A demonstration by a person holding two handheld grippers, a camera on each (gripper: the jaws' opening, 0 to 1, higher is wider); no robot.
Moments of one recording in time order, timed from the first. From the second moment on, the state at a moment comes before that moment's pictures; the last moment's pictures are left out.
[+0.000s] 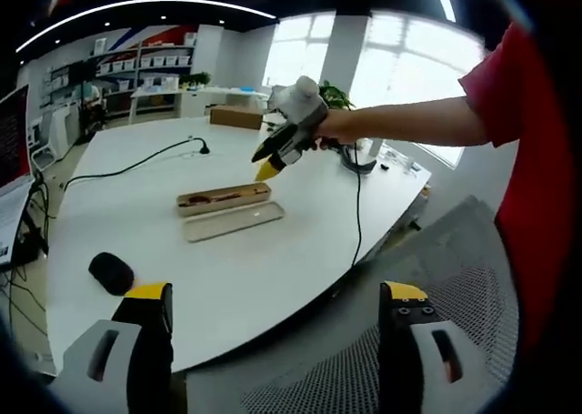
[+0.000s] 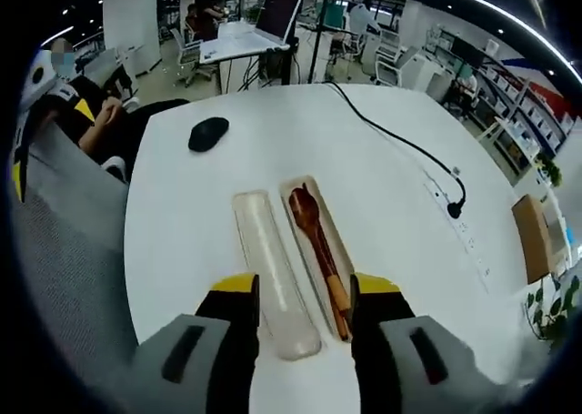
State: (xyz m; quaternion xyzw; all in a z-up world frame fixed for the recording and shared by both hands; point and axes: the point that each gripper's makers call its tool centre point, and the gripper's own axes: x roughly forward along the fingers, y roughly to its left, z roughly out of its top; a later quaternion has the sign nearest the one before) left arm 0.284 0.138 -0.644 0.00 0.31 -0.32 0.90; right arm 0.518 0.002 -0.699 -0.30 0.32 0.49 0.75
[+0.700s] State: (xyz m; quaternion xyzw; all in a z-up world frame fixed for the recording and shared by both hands) left arm 0.287 0.147 -0.646 -0.06 0.32 -0.26 0.91; right arm 0.474 -0.008 -0.656 -0.16 0.27 0.46 0.83
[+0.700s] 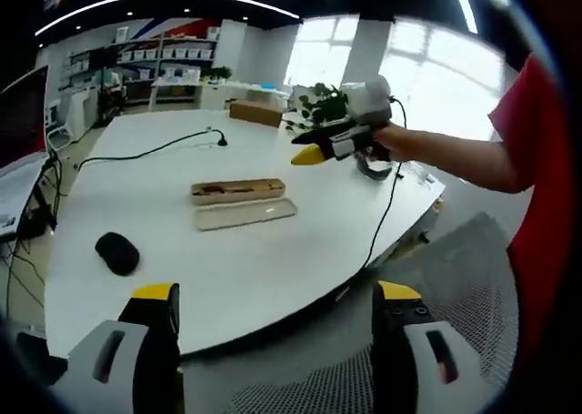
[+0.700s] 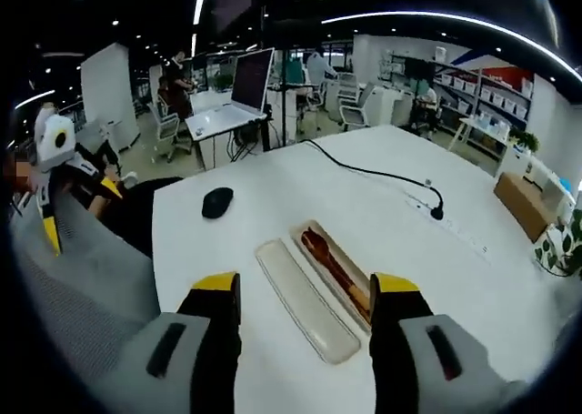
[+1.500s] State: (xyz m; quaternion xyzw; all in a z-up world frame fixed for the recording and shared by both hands) left arm 0.391 0.172 -0.649 -0.04 0.27 -0.35 0.90; right arm 0.458 -0.053 -0.640 -0.17 0.27 0.32 0.89
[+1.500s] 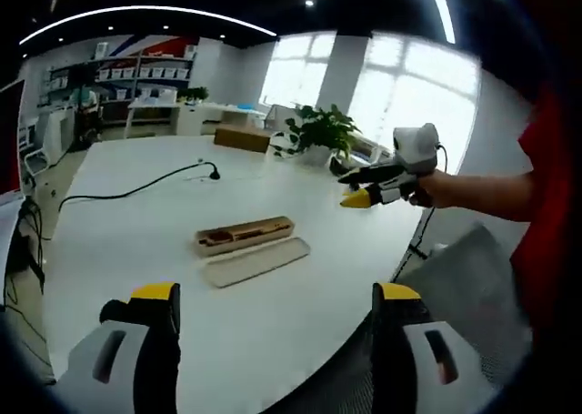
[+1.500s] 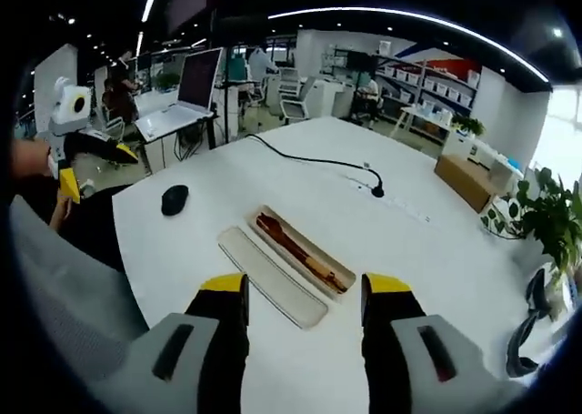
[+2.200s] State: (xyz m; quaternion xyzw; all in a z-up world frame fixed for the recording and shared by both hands) left arm 0.427 0.152 -0.705 0.03 0.27 -0.35 0.90; right arm 0.433 -0.079 -0.691 -0.22 0.32 0.34 0.86
